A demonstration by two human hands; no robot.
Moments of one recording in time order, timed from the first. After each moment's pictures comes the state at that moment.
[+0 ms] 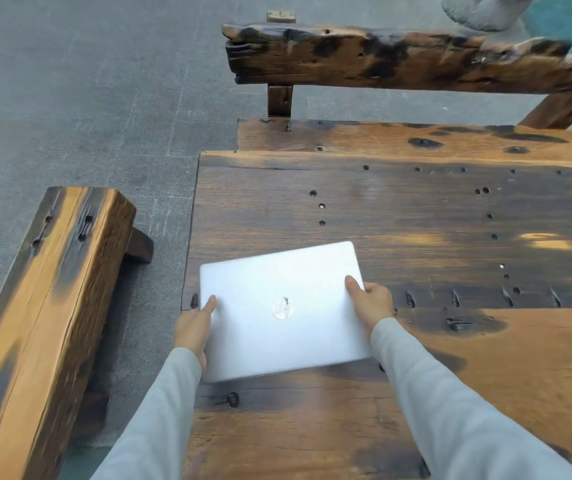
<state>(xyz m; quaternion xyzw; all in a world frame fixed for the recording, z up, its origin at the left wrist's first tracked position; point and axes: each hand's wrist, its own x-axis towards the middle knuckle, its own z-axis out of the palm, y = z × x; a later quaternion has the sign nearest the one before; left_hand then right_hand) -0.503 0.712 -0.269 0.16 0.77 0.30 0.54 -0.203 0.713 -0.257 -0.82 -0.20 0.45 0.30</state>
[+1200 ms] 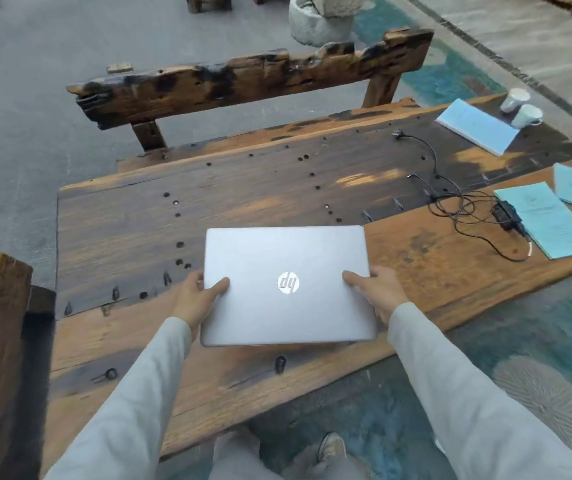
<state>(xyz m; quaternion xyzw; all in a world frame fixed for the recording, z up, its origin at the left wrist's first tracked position) -0.230 0.559 -0.185 0.46 0.61 0.26 0.59 0.086 0.424 -0.167 -0.78 -0.17 0.44 0.42</state>
